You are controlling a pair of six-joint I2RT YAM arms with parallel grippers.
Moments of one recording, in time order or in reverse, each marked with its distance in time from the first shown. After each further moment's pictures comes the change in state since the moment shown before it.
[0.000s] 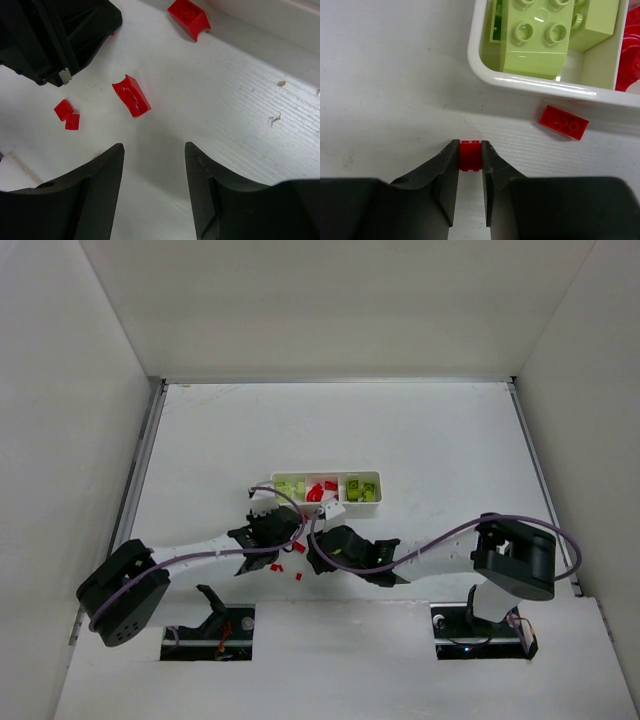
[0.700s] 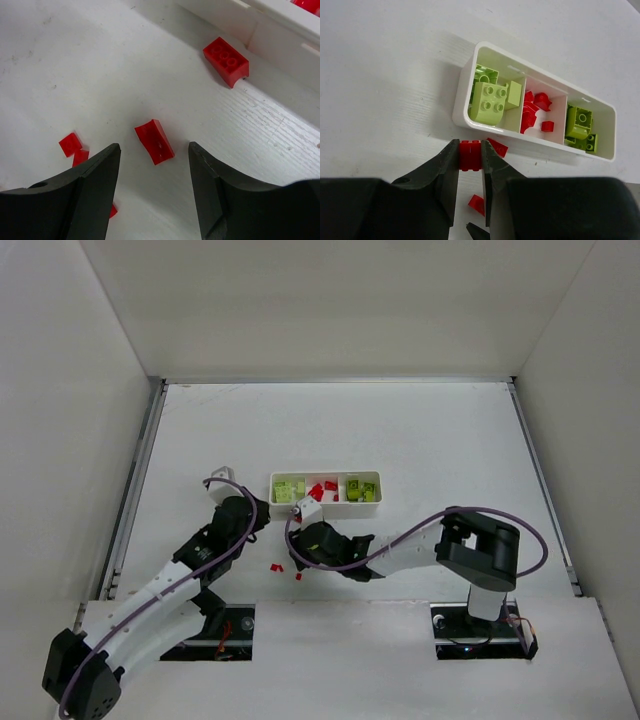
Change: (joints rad) left arm 0.222 -0.528 -0.019 -0.103 0.214 -0.019; right arm 0.000 0.188 0.158 0.045 0.000 -0.112
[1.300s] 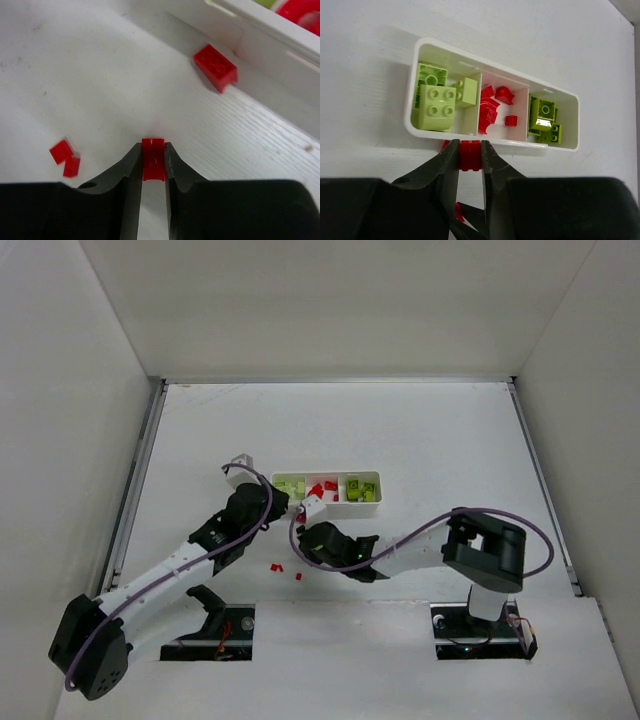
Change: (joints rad) left arm -0.014 0.162 0.067 0.136 0.112 -0.018; right arm 0.000 0.016 0.009 0.010 0.040 -0.021
